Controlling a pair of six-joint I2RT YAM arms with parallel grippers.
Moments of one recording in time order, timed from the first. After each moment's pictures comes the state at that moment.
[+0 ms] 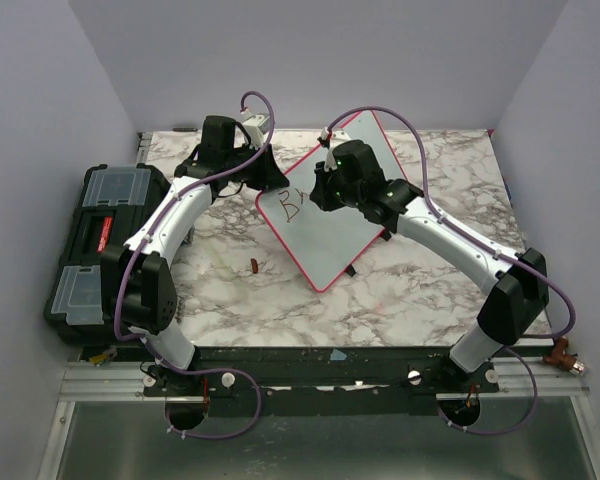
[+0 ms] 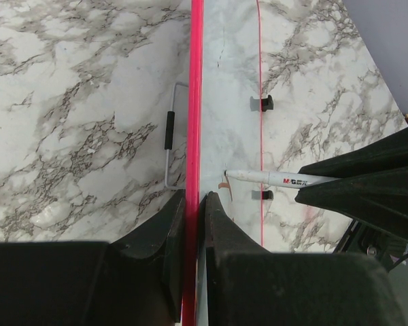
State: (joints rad) left arm -0.27 1.66 1.46 -0.39 0.66 -0.15; right arm 0.73 1.63 1.48 -0.40 0.07 0.26
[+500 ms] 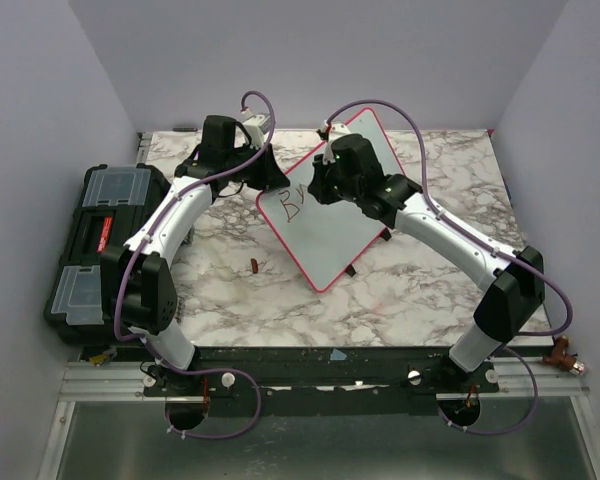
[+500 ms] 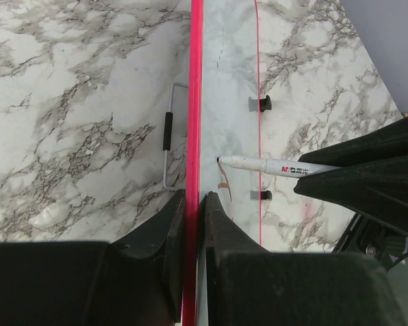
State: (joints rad) left arm -0.27 1.66 1.46 -0.39 0.66 -0.15; right arm 0.73 1.66 1.54 -0.40 0.09 0.26
